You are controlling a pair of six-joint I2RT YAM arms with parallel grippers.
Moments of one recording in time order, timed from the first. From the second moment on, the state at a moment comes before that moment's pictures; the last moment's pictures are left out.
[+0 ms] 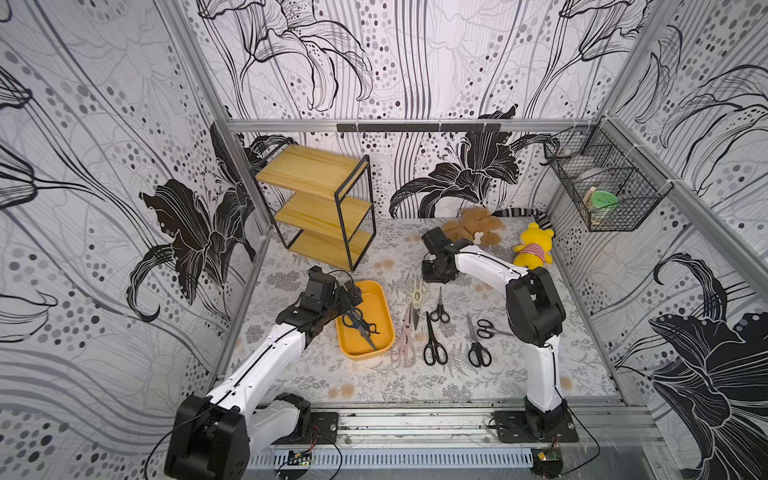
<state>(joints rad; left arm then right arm) -0.31 1.11 0.71 -0.37 0.02 -0.80 0.52 2.12 1.70 -0.74 0.05 0.45</state>
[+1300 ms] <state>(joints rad) -0.31 1.10 0.71 -0.37 -0.01 -0.81 0.52 2.23 1.73 -0.73 0.04 0.45</state>
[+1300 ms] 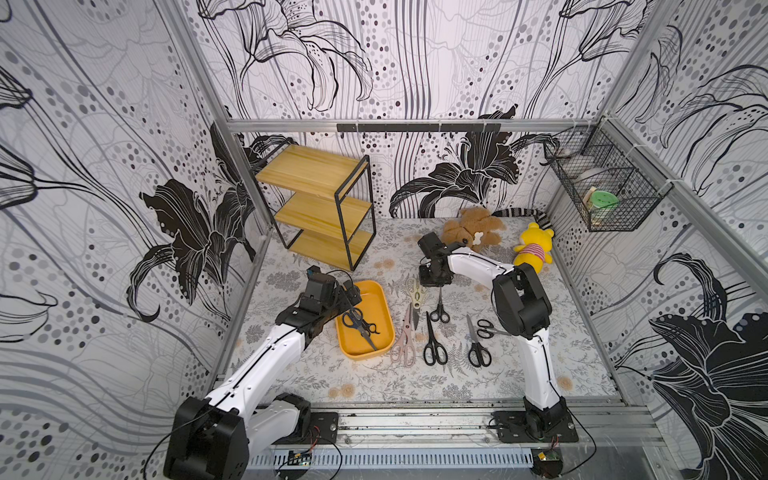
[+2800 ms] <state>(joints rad) -0.18 1.08 0.64 -0.31 0.01 -0.87 0.71 2.05 1.87 -0.80 0.06 0.39</state>
